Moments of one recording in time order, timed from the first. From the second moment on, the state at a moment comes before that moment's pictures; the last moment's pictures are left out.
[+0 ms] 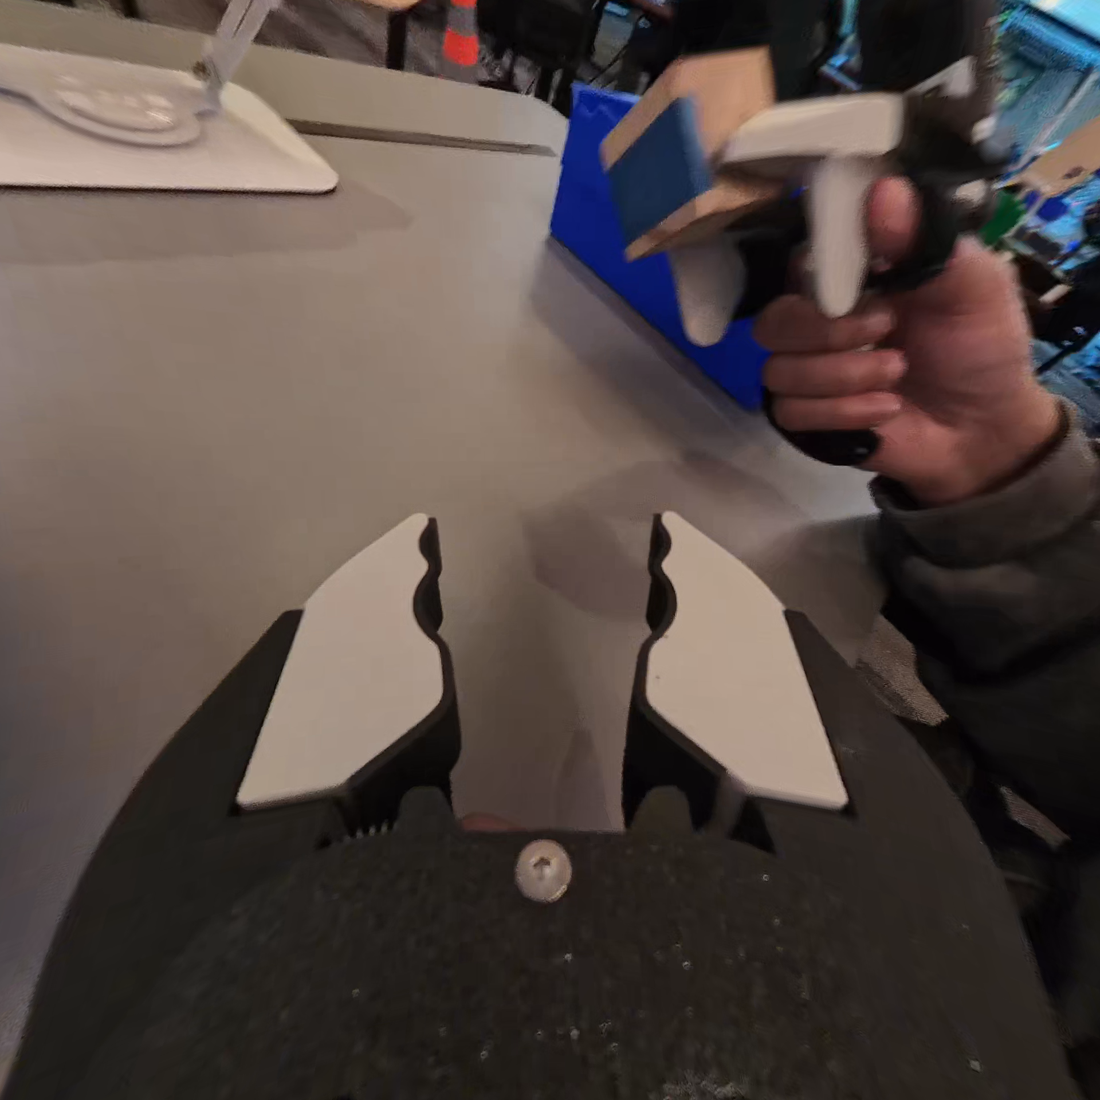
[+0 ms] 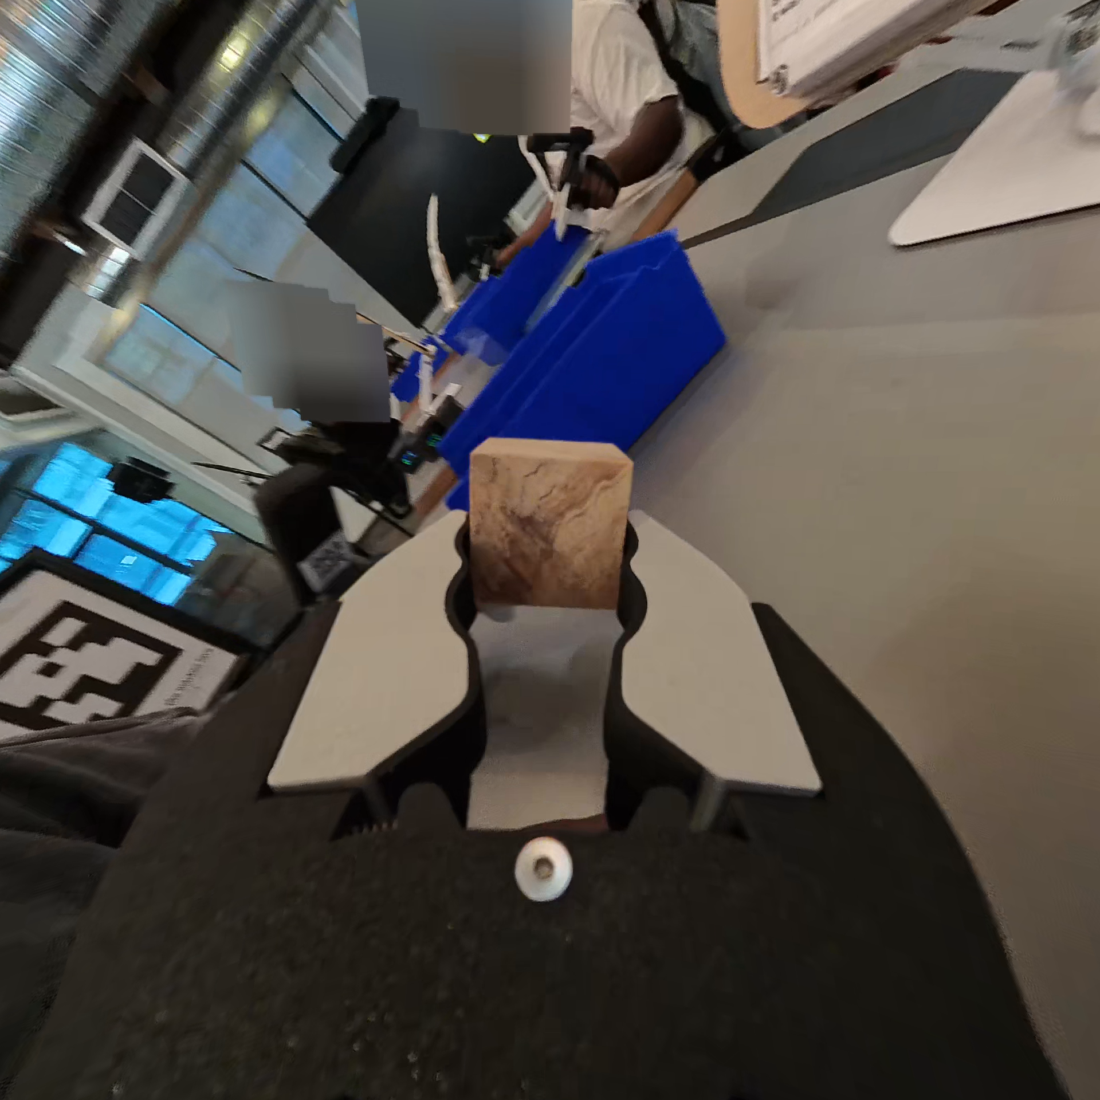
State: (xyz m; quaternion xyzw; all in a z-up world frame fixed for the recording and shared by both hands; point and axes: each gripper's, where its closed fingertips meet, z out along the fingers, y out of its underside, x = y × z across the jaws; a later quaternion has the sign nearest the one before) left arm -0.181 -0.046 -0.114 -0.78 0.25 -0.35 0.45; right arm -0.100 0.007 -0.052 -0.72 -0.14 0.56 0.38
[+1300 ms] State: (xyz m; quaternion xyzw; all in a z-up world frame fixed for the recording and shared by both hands) left arm -0.168 -0.073 -0.121 -0.78 0.32 -0.38 0.38; right arm 0.154 0.130 -0.015 -0.88 -0.08 0.10 0.46
